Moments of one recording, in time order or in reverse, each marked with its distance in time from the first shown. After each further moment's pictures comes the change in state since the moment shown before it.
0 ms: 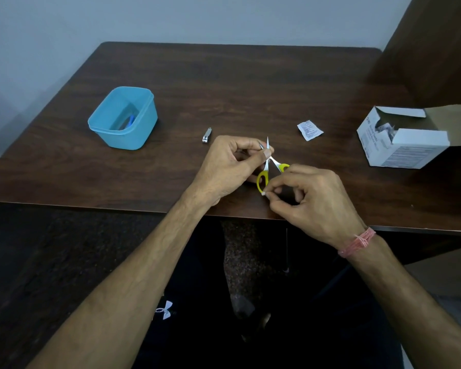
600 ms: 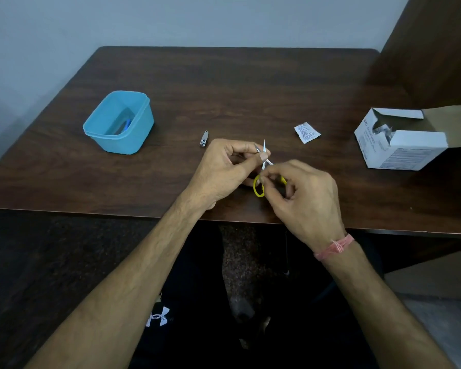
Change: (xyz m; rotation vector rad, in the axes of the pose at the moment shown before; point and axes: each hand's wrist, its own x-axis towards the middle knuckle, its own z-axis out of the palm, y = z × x) left_hand 0.004 -0.006 -0.001 -0.022 -0.020 0.000; right_hand 0.006 -0.007 0.022 -0.002 0.267 0.115
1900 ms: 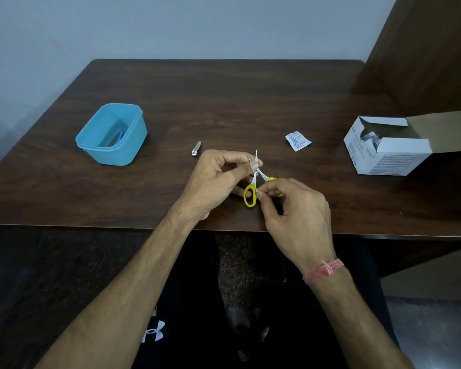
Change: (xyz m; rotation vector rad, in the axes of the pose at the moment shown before) left_hand -0.003 0.004 -0.002 -0.073 -0.032 -0.036; right_hand -0.018 -0.022 -0.002 0.001 0.022 0.265
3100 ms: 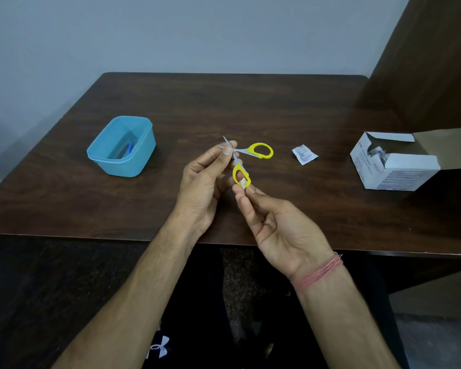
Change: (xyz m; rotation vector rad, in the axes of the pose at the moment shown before) left_hand -0.002 0.007 -0.015 -0.569 0.216 -0.048; right_hand 0.024 -0.061 0.006 1.559 -0.343 1.035
